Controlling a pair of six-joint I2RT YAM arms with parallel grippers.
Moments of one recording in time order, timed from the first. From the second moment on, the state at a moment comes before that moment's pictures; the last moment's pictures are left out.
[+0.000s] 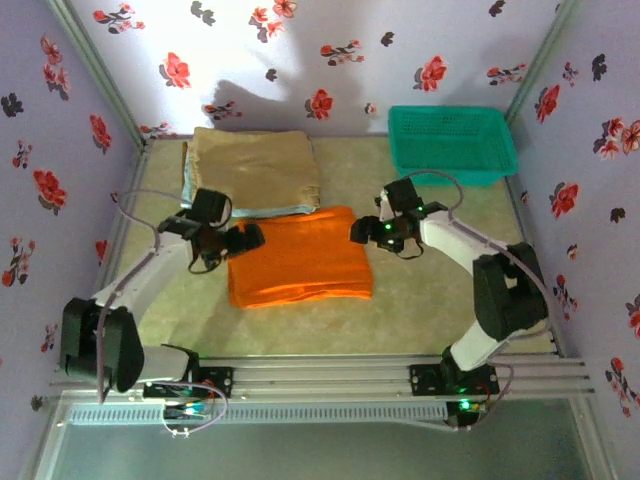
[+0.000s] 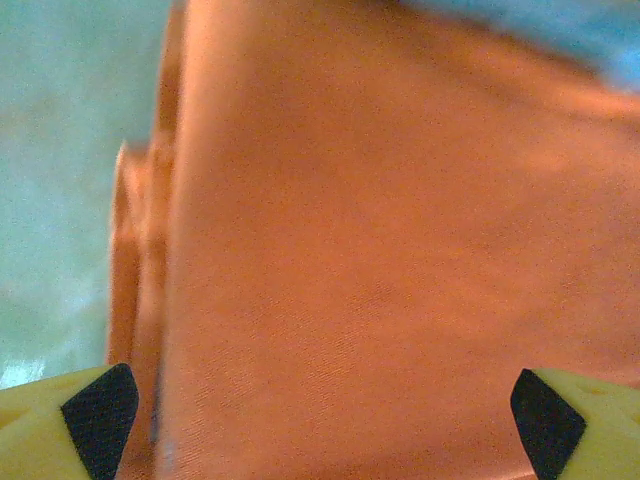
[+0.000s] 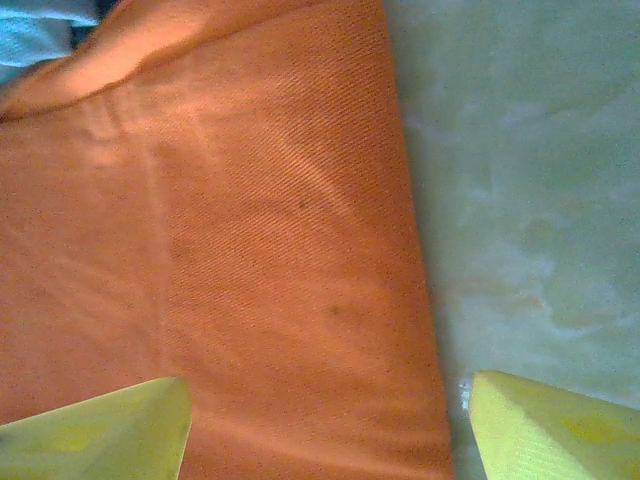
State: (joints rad) left arm -0.32 1.34 0.91 -0.72 0.17 -0.62; right arm 0.39 1.64 1.06 -0.52 -0.39 0.49
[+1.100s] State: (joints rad) left arm -0.24 1.50 0.76 -0.49 0.20 -0.56; right arm 0.40 1.75 0.88 -0.27 -0.58 0.58
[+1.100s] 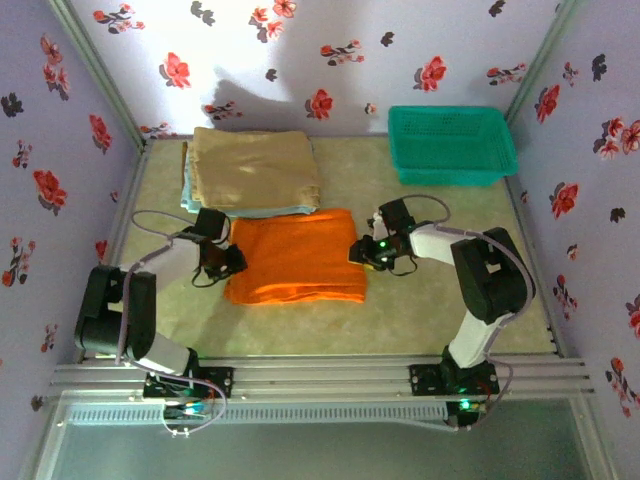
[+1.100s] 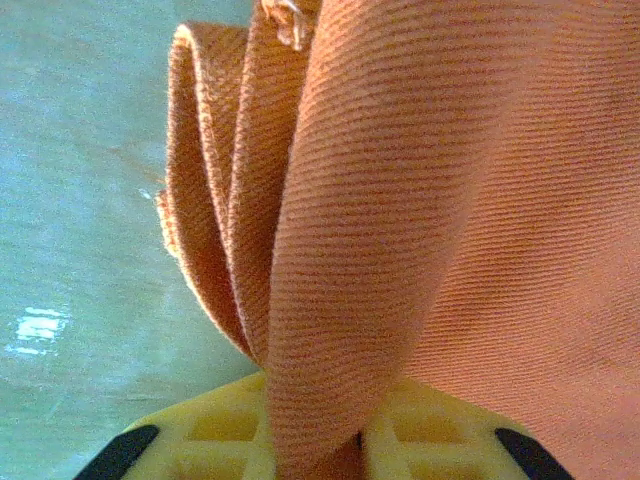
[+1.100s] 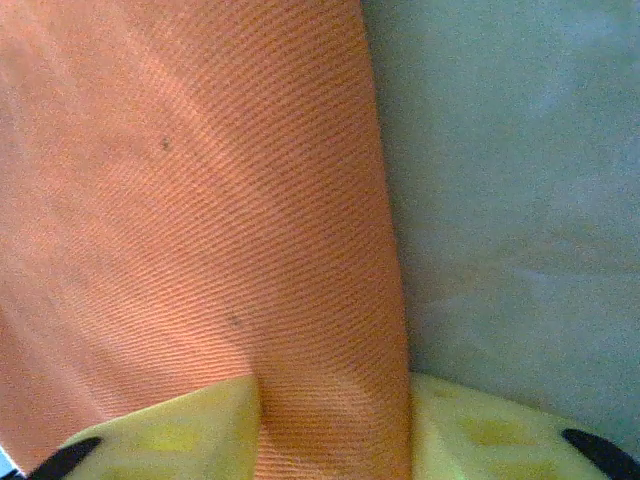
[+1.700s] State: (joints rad) left arm -0.33 1.14 0.76 -0.73 0.18 -0.60; right arm 0.44 1.49 0.80 -0.30 -0.61 0.68
